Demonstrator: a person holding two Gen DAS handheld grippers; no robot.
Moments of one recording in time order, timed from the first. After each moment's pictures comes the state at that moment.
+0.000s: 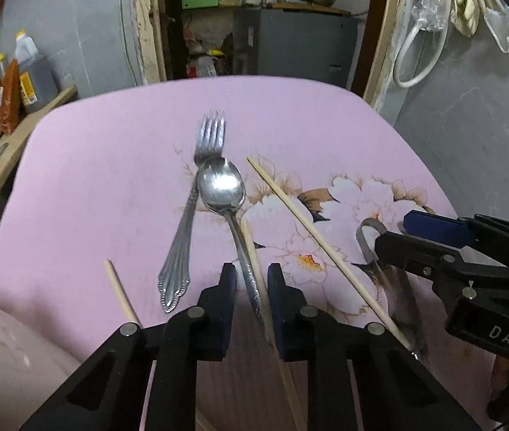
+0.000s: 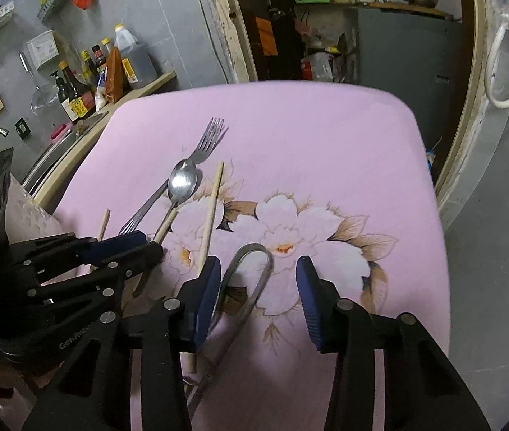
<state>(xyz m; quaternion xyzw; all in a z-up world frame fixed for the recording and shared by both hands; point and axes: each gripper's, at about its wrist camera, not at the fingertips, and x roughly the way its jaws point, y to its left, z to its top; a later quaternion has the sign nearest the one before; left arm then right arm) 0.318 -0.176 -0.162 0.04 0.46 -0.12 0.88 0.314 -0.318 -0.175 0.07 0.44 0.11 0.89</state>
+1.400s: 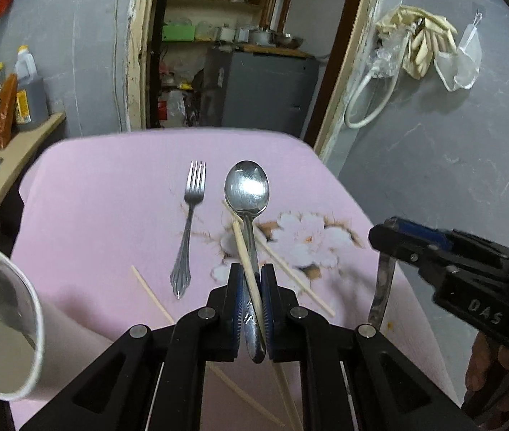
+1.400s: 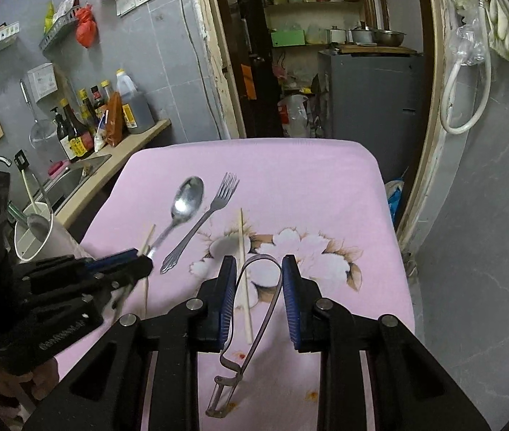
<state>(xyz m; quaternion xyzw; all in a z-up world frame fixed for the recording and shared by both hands) 0.272 -0.134 -0.102 -0.01 0.40 -0.20 0.89 0.251 -0.300 -0.094 0.08 0.36 0.04 0.93</state>
